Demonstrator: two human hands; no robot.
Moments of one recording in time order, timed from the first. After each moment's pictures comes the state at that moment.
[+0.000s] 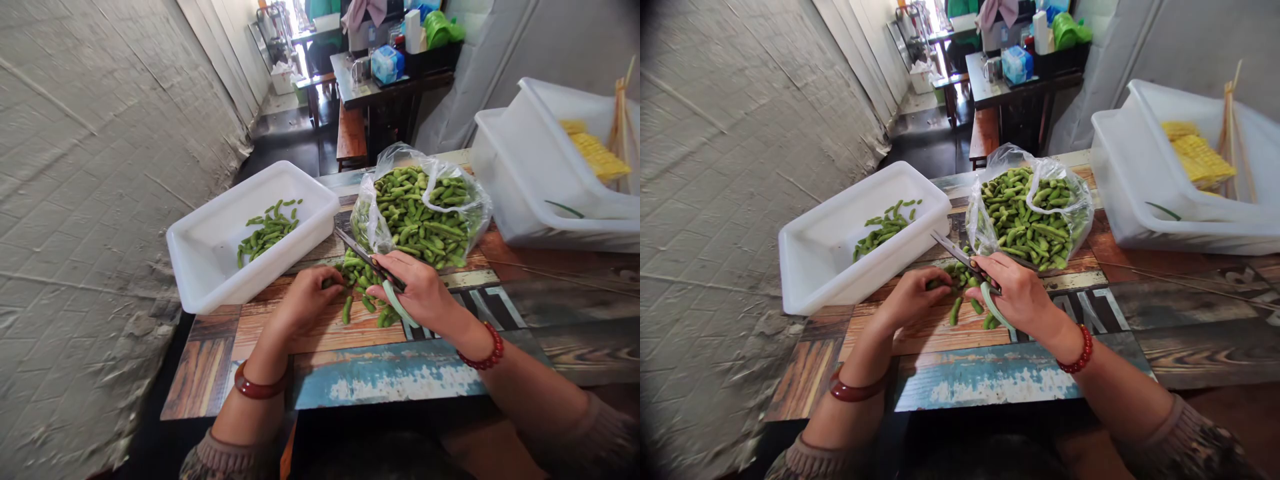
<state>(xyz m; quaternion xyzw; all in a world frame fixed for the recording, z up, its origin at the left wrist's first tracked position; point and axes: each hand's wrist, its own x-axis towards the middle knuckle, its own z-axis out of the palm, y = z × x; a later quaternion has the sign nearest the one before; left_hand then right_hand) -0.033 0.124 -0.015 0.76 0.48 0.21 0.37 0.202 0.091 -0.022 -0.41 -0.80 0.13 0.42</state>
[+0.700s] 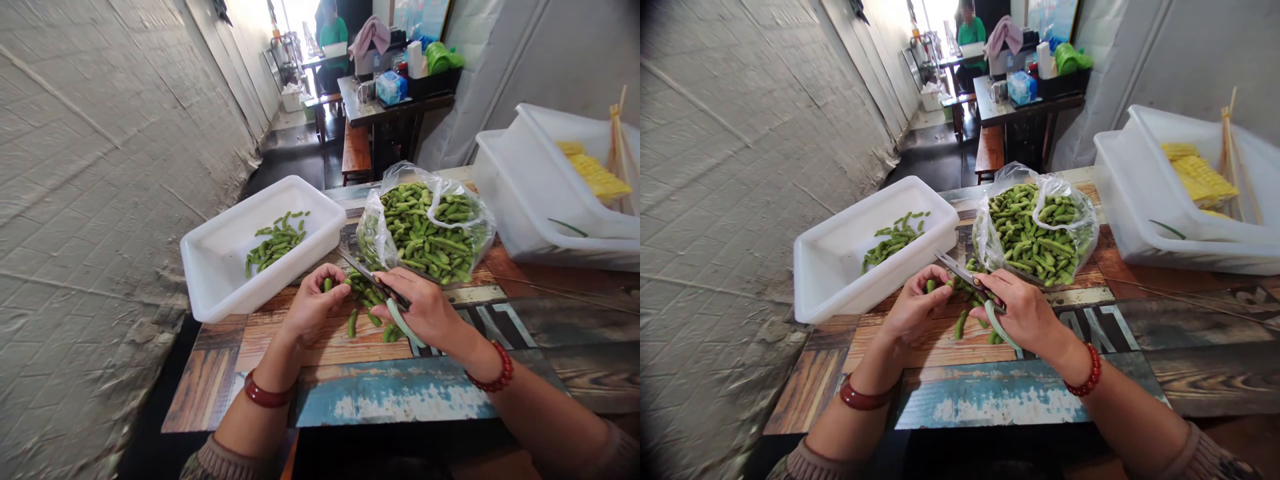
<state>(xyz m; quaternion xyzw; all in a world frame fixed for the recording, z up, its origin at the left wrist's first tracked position) -0.018 0.113 -0.006 0.49 0.43 0.42 0.62 0.199 0.088 -0.023 -0.41 -0.80 0.16 0.40</state>
